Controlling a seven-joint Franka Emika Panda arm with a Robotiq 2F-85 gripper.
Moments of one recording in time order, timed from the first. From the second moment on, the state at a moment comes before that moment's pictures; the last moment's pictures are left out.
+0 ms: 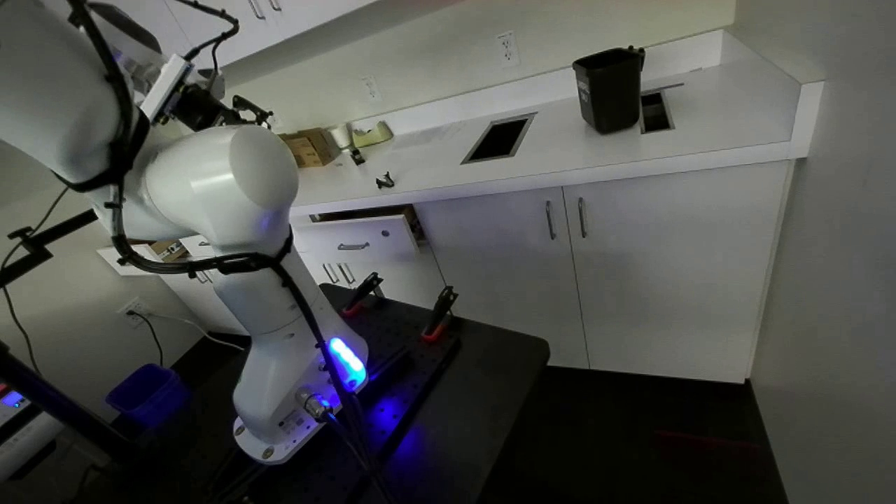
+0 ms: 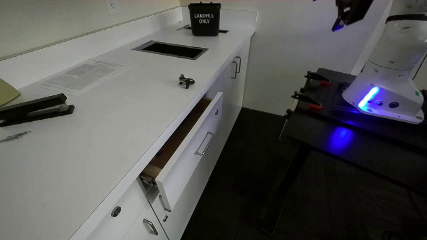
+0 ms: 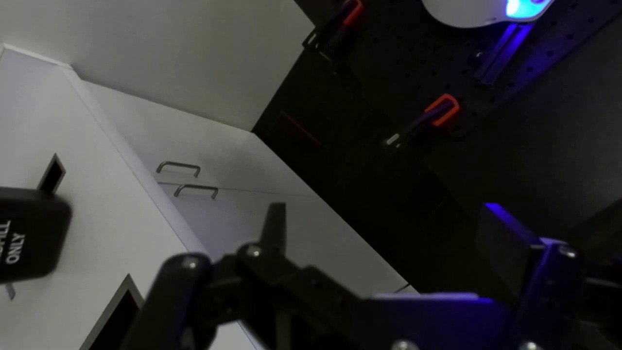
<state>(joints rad) 0.37 -0.45 0.72 -2.43 -0.17 1.59 0.18</state>
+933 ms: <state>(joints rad) 0.34 -0.02 0.89 -2.41 -0.60 1.80 0.56</state>
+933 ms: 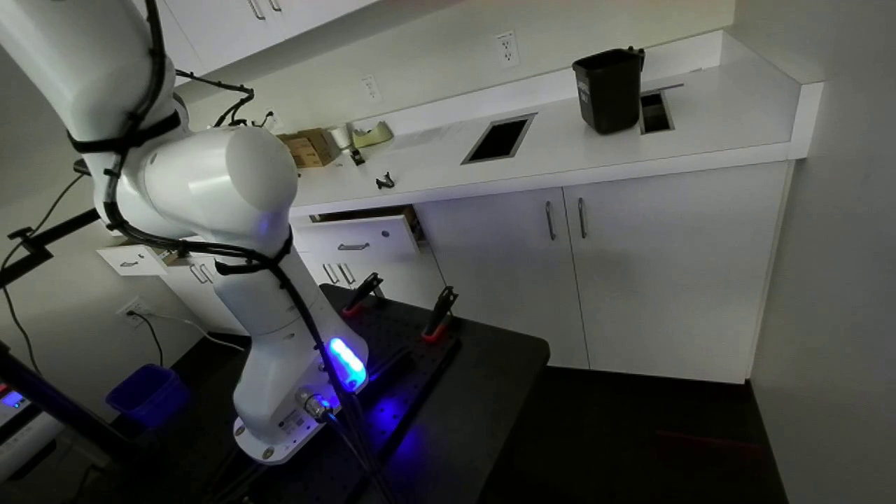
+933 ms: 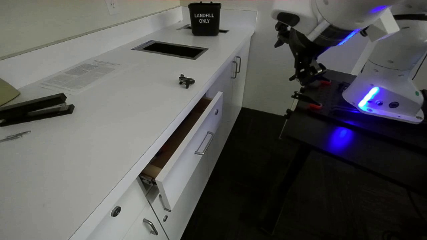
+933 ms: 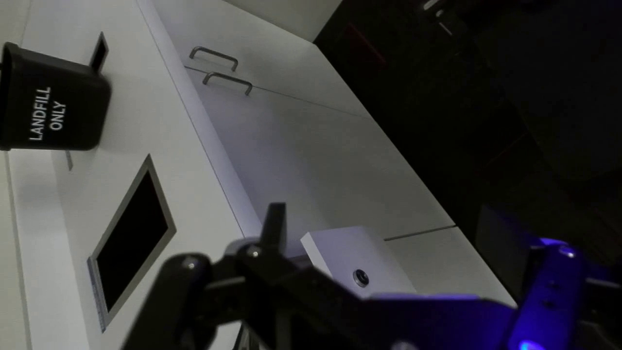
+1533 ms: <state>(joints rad) 0.58 0.39 0.75 -2.34 -1.15 1.45 0.98</state>
